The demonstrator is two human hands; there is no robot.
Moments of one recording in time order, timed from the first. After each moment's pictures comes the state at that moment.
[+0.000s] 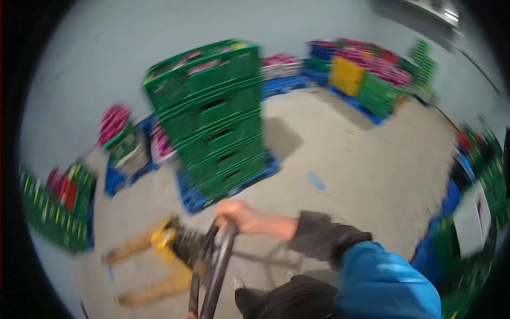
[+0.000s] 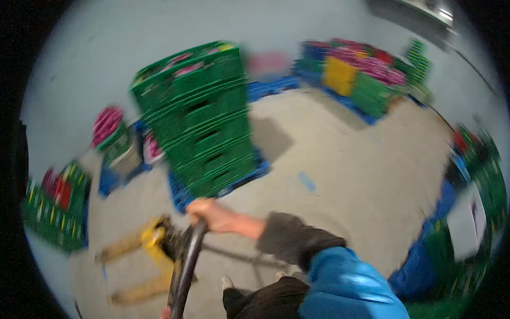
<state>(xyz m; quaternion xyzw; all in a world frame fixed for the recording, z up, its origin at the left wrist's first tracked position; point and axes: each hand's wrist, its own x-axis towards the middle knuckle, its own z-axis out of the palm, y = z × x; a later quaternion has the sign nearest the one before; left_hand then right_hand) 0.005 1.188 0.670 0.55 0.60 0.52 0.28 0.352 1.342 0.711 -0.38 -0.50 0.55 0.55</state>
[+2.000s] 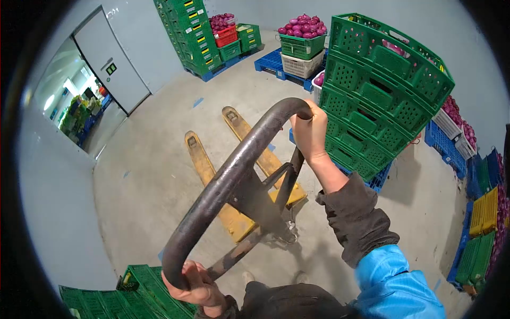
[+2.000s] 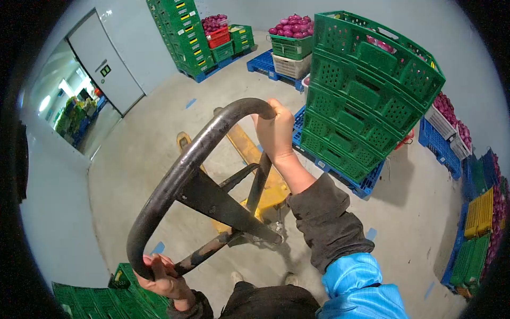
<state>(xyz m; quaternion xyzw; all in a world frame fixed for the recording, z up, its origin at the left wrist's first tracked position) 0.243 1.343 1.044 0.25 0.60 0.76 -0.10 0.313 1.690 1.029 -0.33 -0.65 0.31 0.61</state>
